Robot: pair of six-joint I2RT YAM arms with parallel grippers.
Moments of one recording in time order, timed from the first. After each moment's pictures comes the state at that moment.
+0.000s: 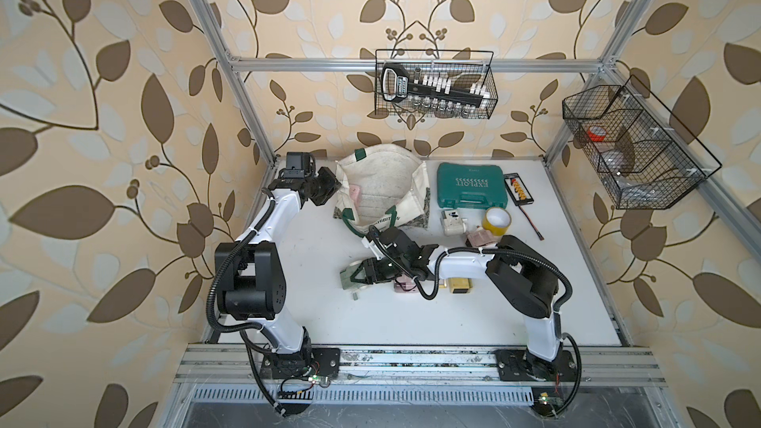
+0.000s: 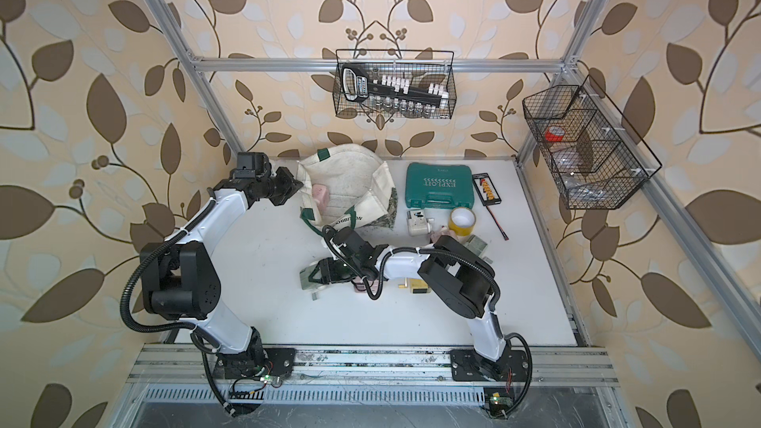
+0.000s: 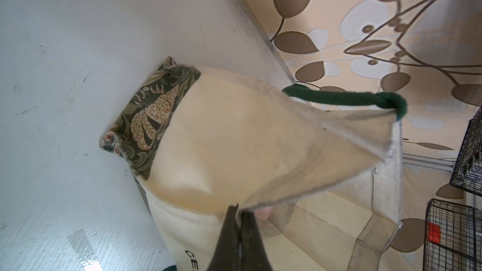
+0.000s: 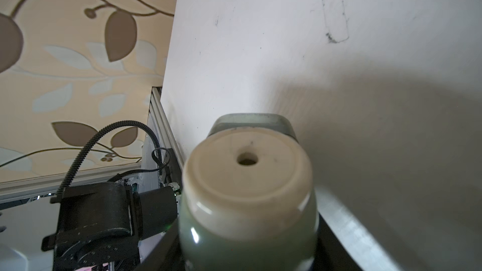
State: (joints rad) left arm 0.03 1.66 1.33 -0.43 0.44 -0.85; right arm 0.95 2.01 1.18 0.12 -0.47 0.82
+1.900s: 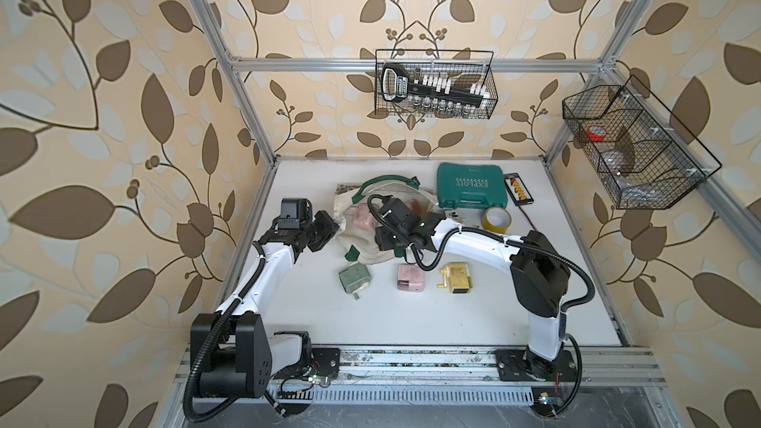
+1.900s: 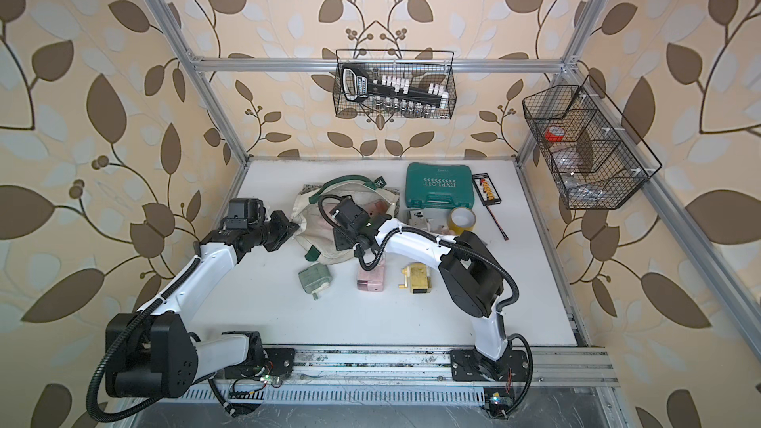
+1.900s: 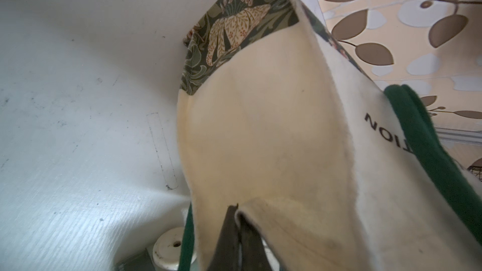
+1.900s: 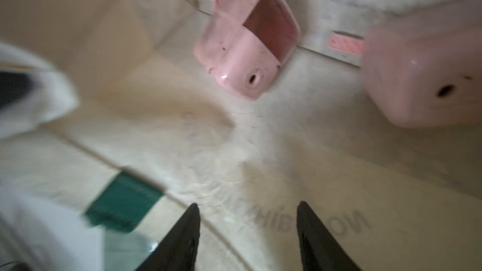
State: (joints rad) left arm 0.01 1.21 0.81 -0.40 0.42 -0.86; right arm 0.85 1.97 1.51 -0.53 0.18 0.60
